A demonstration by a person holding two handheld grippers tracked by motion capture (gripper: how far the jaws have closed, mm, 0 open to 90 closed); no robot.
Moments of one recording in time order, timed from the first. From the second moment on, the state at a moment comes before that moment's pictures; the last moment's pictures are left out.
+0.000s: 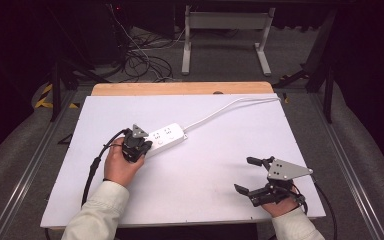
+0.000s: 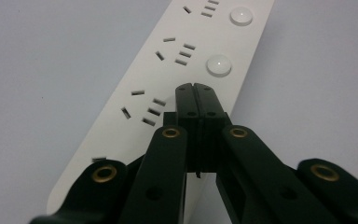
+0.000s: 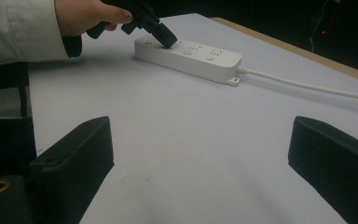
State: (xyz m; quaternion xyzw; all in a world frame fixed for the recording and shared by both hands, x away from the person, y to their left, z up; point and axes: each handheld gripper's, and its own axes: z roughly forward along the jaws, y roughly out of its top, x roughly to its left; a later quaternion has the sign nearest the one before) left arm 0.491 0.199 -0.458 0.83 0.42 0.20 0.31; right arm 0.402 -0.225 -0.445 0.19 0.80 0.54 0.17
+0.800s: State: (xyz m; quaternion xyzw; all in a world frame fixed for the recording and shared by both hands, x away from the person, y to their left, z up) left arm 0.482 0.197 -0.425 0.81 0.41 0.21 0.35; right arm 0.403 -0.226 -0.446 0.19 0.80 0.54 0.17
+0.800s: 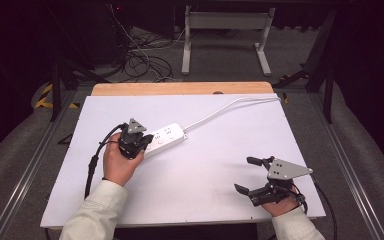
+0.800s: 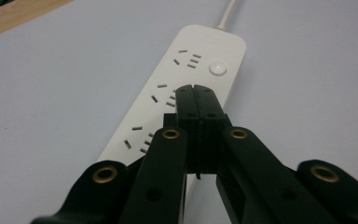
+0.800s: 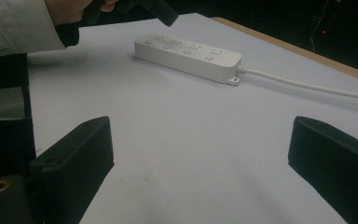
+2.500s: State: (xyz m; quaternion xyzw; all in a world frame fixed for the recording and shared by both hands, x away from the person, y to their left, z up) left arm 0.516 0.180 -0.461 0.82 0.41 0.18 0.36; right arm 0.405 -0.223 -0.448 0.19 0.80 0.54 0.16
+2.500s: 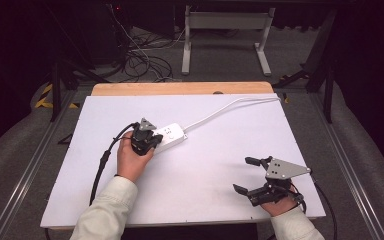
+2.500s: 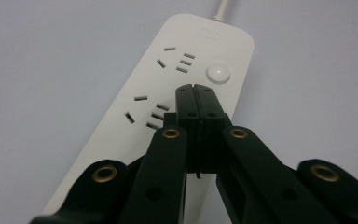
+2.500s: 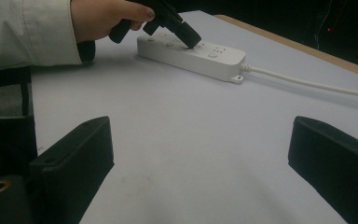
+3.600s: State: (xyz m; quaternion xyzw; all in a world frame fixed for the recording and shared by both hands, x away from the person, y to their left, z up) left arm 0.514 0.179 -0.464 0.82 0.41 0.19 0.35; right arm 0.405 -0.223 -0.448 0.19 0.81 0.54 0.16
